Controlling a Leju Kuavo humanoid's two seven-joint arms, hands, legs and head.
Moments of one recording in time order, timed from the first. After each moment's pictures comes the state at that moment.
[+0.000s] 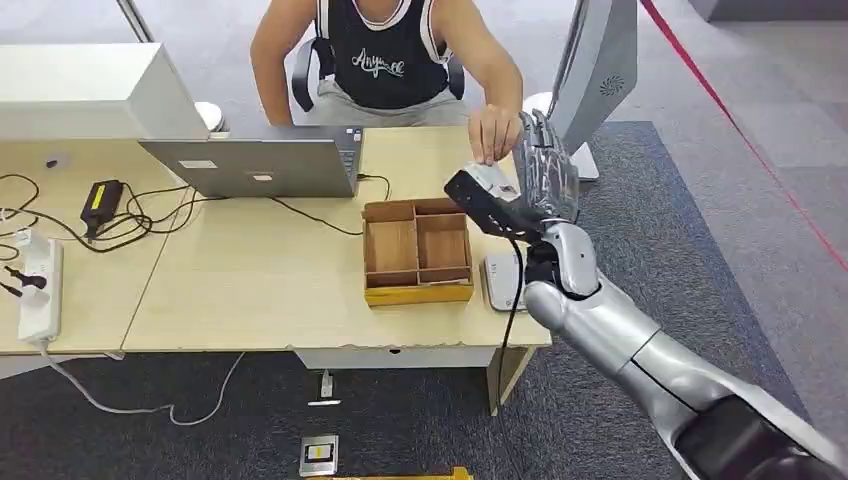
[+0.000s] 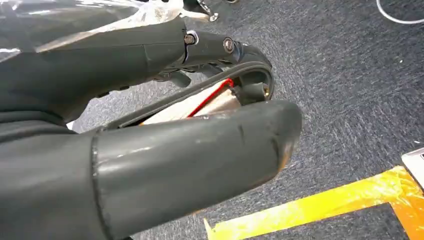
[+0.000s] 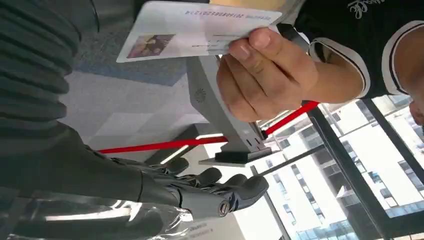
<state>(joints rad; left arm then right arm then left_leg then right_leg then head) -0.13 0.02 -1.04 -0.27 0.21 0.64 0.19 -0.80 -0.29 0.89 -1.10 0.63 -0.65 0.54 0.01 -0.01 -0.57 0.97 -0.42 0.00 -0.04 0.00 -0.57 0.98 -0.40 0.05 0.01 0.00</state>
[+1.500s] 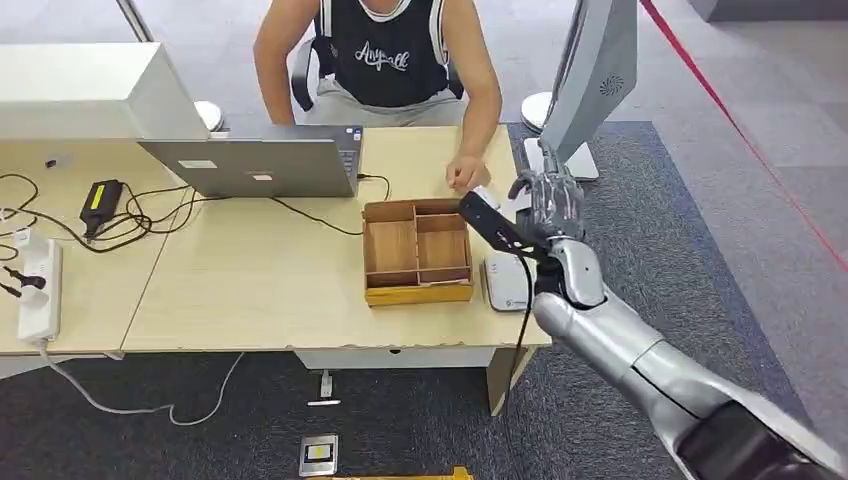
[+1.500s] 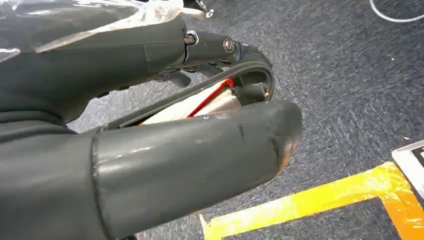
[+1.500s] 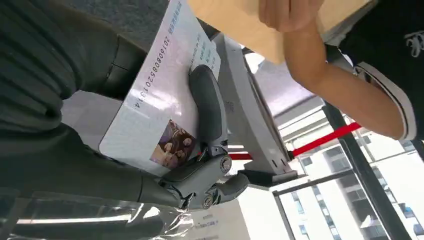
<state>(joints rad) -0.14 0.02 -1.06 -0.28 0.24 0.64 0.18 -0.76 -0.31 0.89 -0.99 0.59 -0.62 0.51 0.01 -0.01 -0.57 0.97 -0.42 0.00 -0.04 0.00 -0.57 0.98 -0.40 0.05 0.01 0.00</state>
